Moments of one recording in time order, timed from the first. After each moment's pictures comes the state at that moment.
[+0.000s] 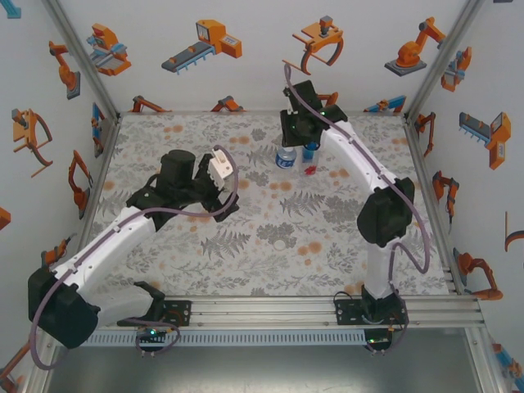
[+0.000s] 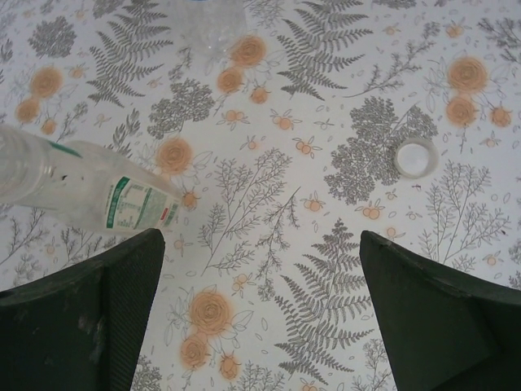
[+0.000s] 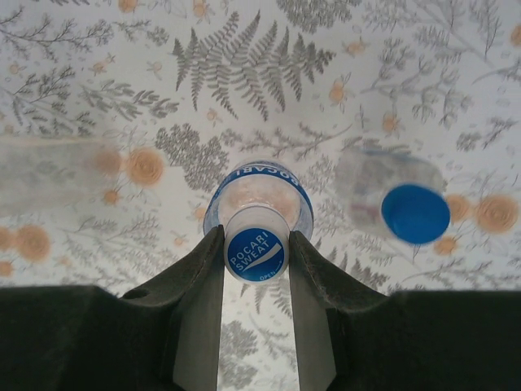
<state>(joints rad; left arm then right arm) -0.57 1.17 0.96 -0.36 0.37 0.37 0.49 2.01 2.02 -0.86 0.05 0.21</state>
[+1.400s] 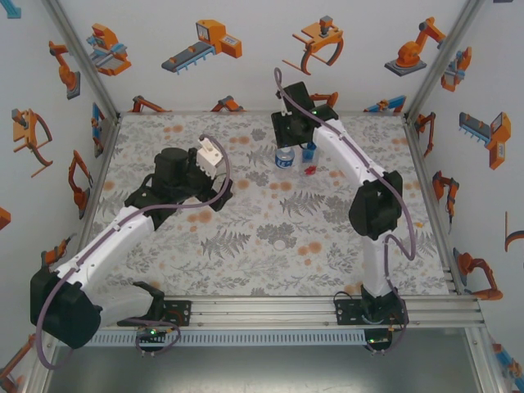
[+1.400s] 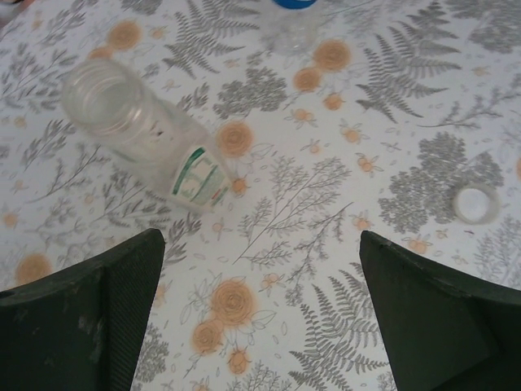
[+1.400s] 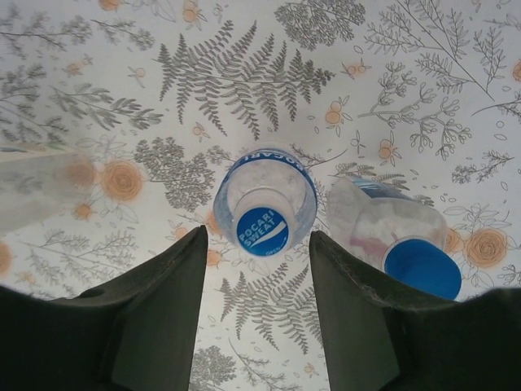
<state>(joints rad) -0.51 1.17 0.92 -0.26 0.20 0.24 0.49 2.08 2.06 -0.83 0.04 0.15</state>
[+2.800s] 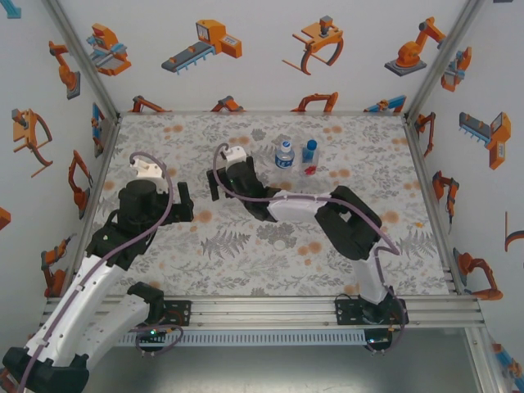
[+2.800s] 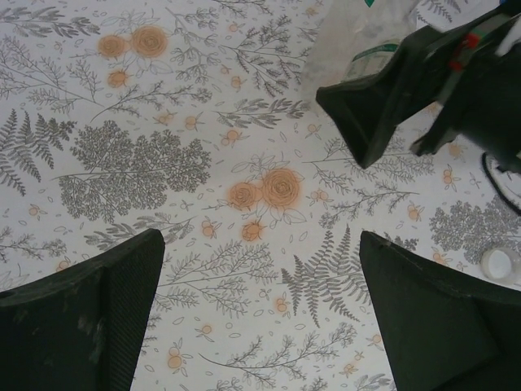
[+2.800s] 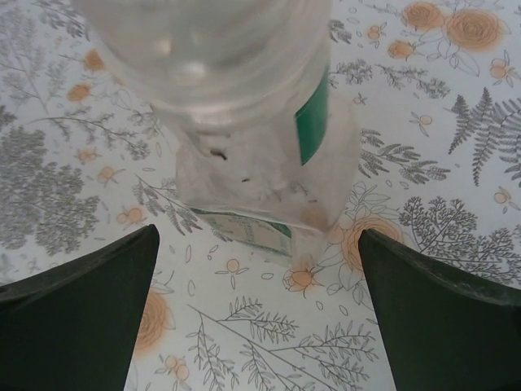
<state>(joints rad) -0.45 0.74 0.79 -0.58 -0.24 -0.26 0.93 2.08 1.34 0.36 0.31 0.28</state>
